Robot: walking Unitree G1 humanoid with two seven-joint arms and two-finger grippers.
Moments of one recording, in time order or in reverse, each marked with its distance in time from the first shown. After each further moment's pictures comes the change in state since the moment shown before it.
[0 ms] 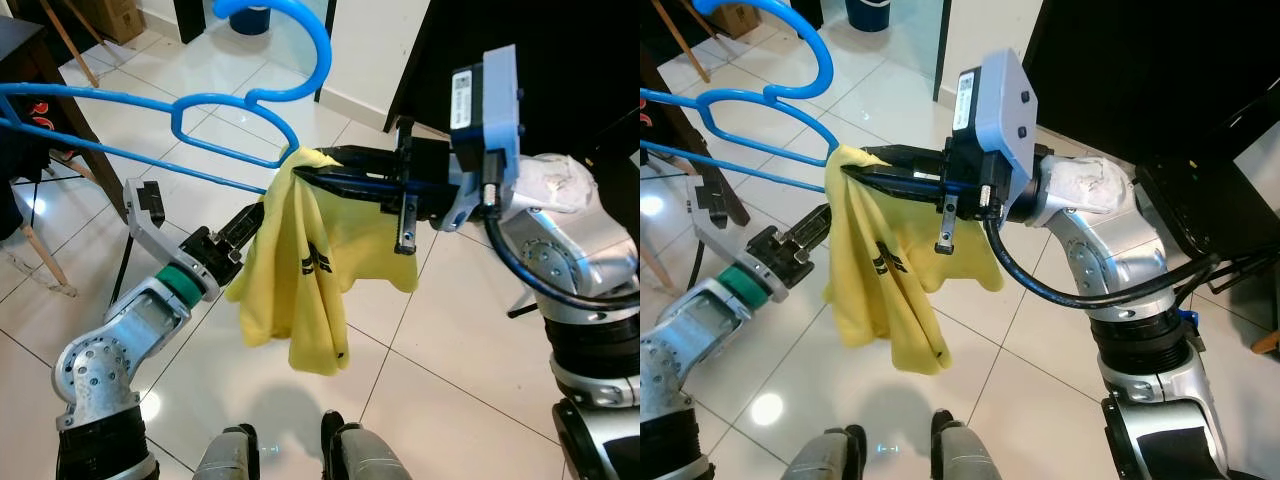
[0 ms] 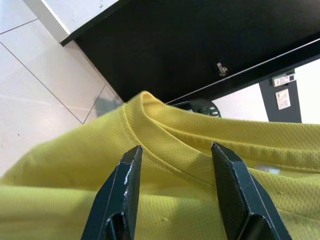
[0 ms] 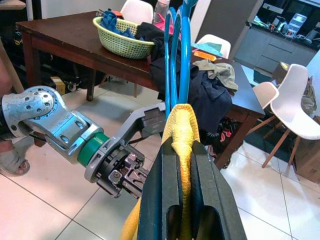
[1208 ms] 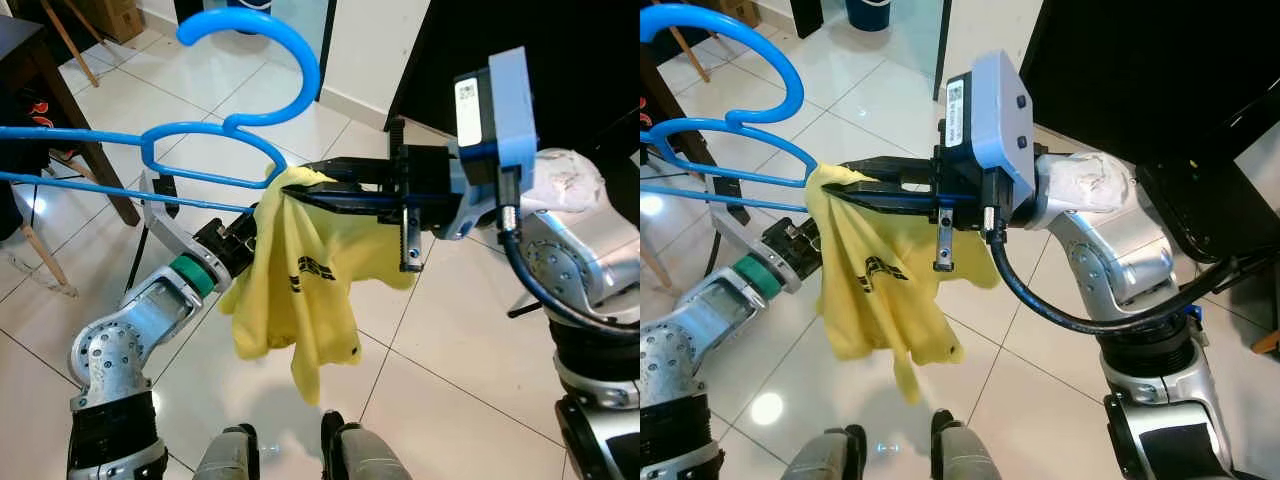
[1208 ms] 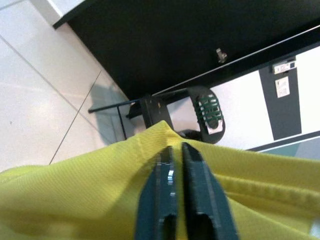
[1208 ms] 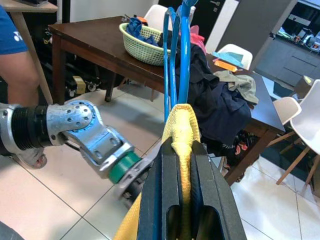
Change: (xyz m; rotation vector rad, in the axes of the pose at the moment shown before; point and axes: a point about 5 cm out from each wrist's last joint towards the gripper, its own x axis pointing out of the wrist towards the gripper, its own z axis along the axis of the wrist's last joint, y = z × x) left arm 0.012 0.001 -0.008 -0.008 0.066 -0.008; right arm 0.006 0.009 0.014 -0.028 -0.022 0.105
